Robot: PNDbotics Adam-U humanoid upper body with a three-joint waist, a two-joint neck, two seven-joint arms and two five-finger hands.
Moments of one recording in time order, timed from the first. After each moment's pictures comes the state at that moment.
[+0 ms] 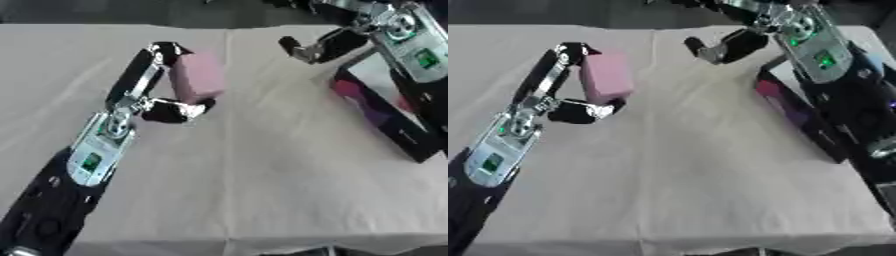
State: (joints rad) left arm -0.71 0.20 -0.39 -1.40 -0.44 -0.08 -0.01; right arm -0.92 -0.50 0.26 -1.30 0.09 -0.44 0.61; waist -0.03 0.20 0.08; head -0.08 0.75
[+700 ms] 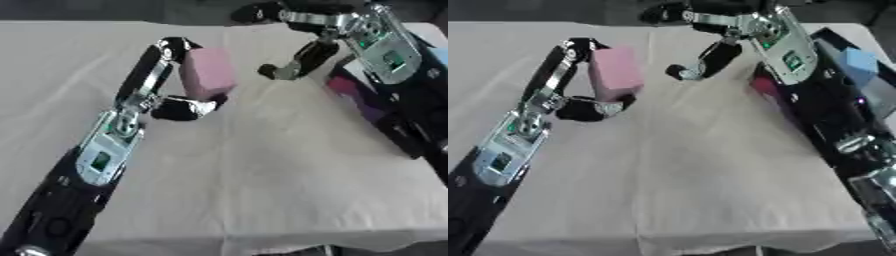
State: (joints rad) left arm -0.72 0.15 -0.40 -1.39 -0.45 -0.08 0.00; right arm -0.95 -0.43 0.28 -1.26 0.27 -0.49 0.68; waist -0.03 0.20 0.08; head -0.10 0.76
